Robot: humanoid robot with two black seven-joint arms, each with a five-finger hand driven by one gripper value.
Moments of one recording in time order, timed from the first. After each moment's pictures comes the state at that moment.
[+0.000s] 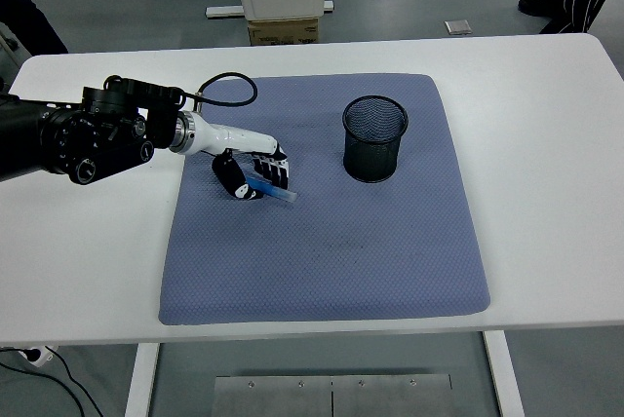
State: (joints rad) left arm -1.43 0.26 0.58 -0.81 0.86 -0.22 -0.43; right arm 0.03 0.00 0.28 0.23 -0.10 0.05 0.10
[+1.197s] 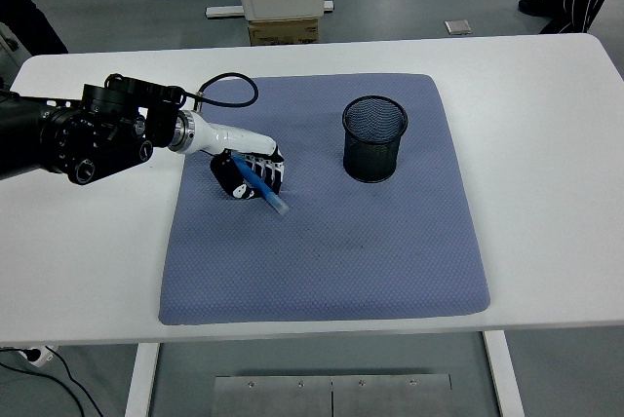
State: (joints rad) left arm -1.43 0.26 0.58 -0.80 0.90 -0.22 -0.44; right arm 0.03 0.00 0.28 0.23 -0.10 0.05 0.10
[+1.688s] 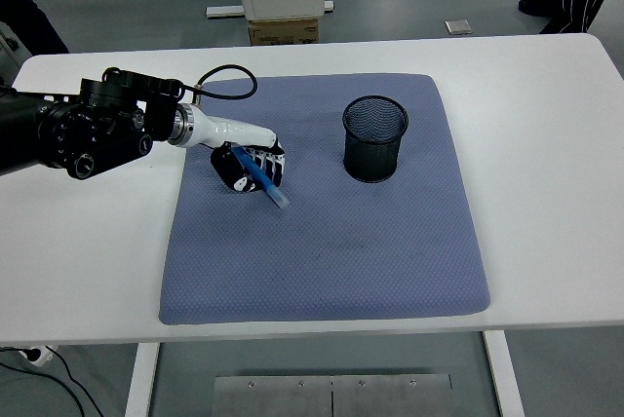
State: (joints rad) left arm -1.44 0.26 0.57 -0.79 0.89 -0.22 -0.44; right arm 0.03 0.00 0.28 0.23 -0.10 0.05 0.10
